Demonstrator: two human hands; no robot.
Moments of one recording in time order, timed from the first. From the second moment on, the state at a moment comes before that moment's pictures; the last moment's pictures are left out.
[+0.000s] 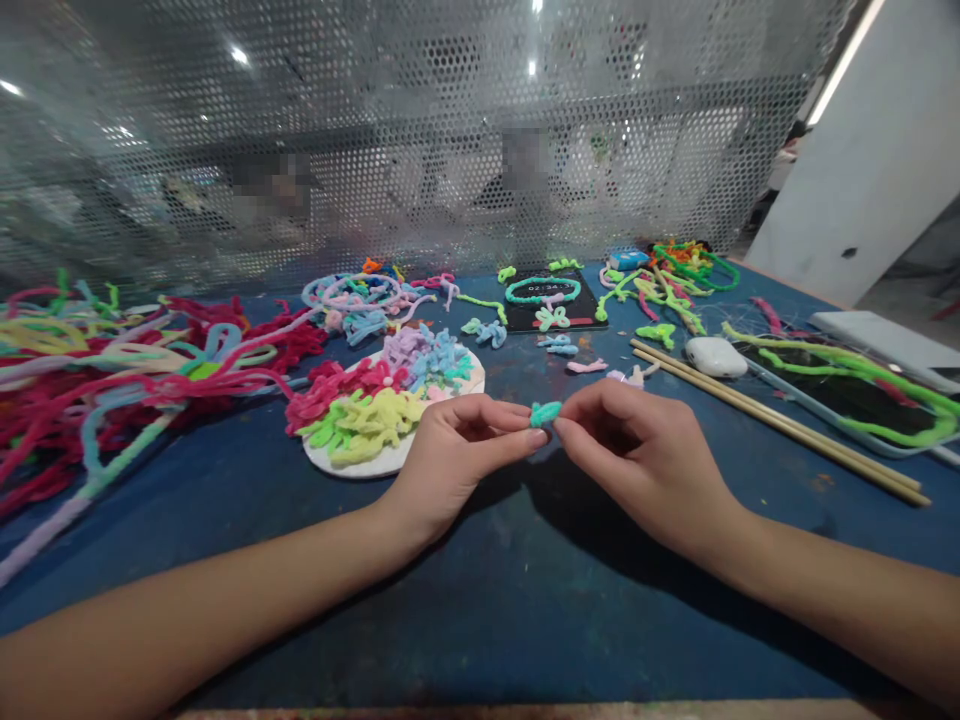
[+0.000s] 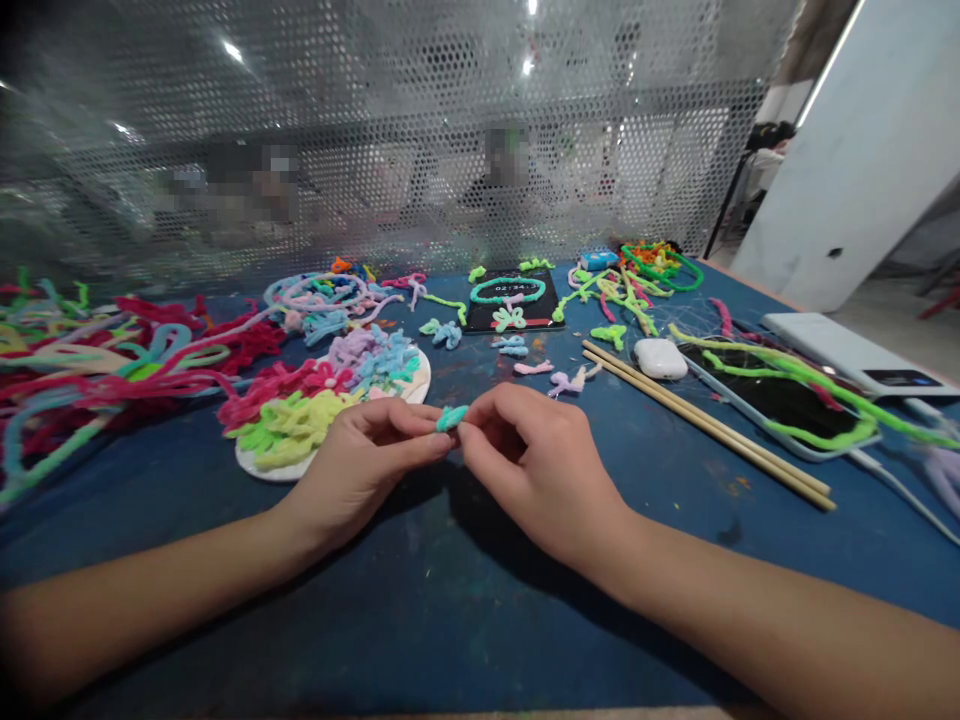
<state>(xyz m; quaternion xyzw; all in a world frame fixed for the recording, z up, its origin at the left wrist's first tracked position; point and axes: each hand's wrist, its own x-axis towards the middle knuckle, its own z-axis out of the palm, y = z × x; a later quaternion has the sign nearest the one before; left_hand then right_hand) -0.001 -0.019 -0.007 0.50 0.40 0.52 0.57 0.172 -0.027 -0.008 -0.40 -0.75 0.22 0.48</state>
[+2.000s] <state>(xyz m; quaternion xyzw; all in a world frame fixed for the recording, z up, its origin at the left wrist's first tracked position) -0.005 -0.019 -0.001 0.60 0.40 0.51 0.46 0.167 -0.028 -0.010 -0.32 -0.59 0.56 0.49</state>
